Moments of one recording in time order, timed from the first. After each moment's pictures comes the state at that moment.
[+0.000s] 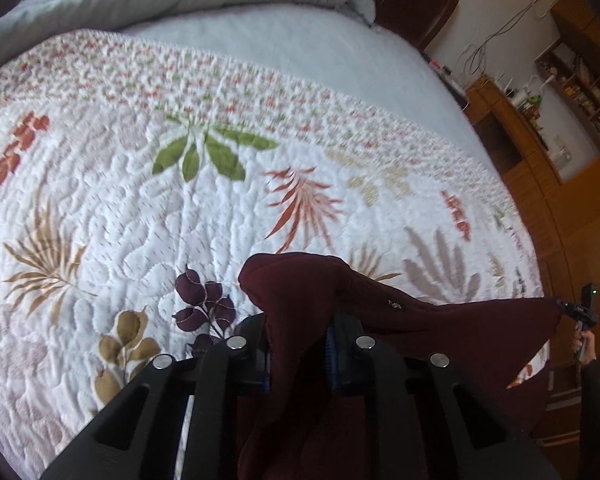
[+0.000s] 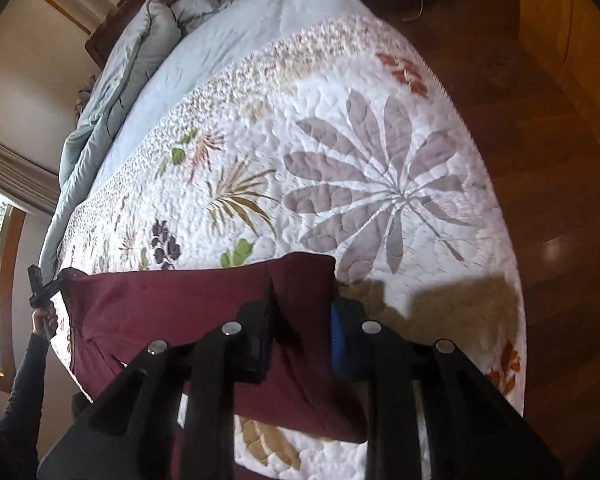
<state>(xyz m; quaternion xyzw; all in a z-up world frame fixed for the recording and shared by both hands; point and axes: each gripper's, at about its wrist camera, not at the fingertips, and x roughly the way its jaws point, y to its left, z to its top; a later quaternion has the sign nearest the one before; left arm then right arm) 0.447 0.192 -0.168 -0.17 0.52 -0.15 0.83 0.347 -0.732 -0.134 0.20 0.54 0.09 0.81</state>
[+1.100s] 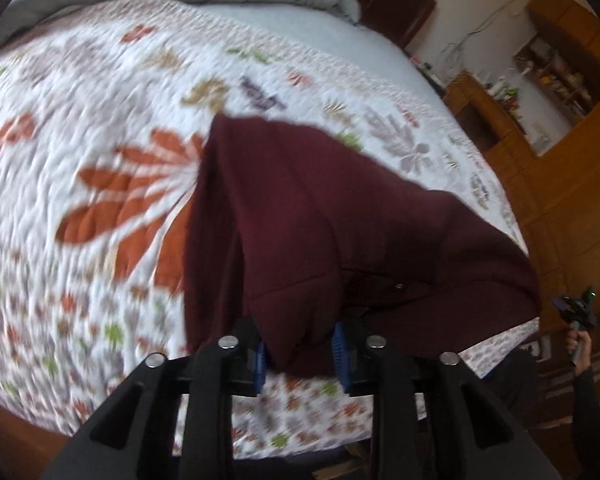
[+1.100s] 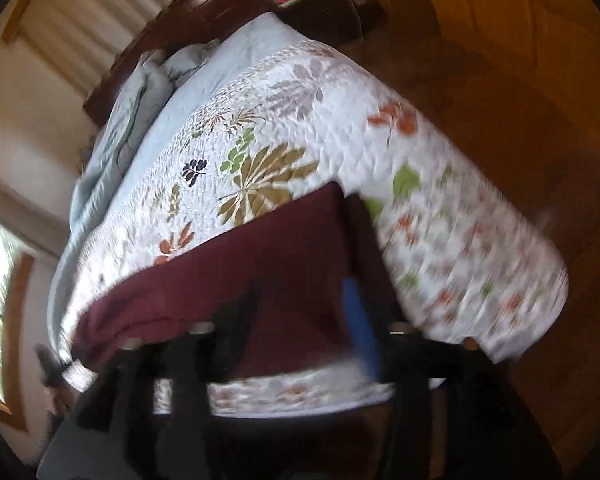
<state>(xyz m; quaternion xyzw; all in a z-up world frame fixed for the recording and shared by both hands) 0.153 0.217 -0.177 -0.17 0.51 -0.14 0.83 0.054 -0.708 -0.133 0.30 0.45 0.01 0.84</state>
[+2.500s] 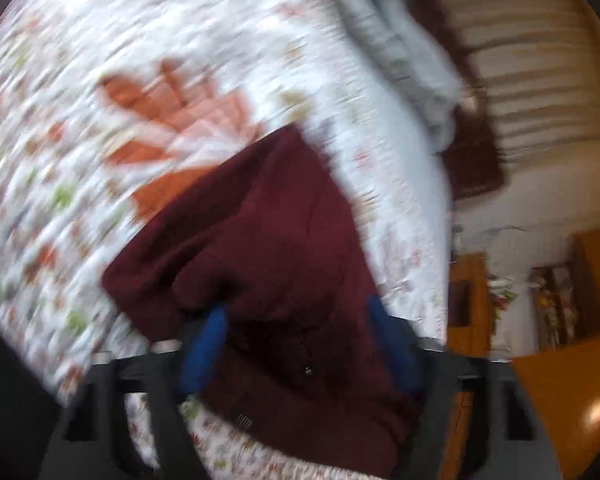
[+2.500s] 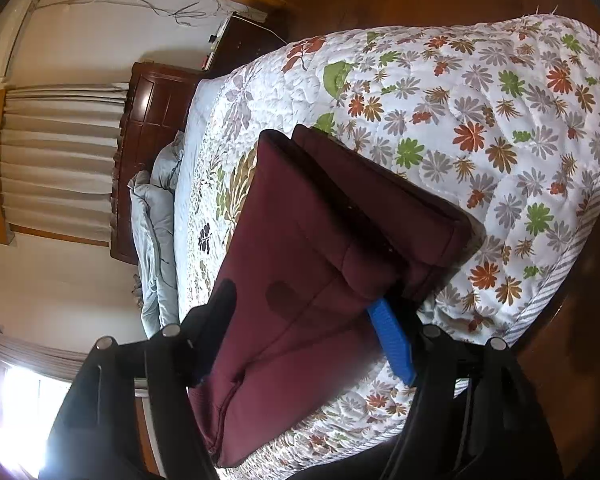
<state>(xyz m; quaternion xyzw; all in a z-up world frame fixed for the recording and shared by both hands) 0.155 0.225 -0.189 -0.49 0.37 -0.03 0.79 0.047 -0.699 -0.217 0.56 0.35 -0.03 0.75</state>
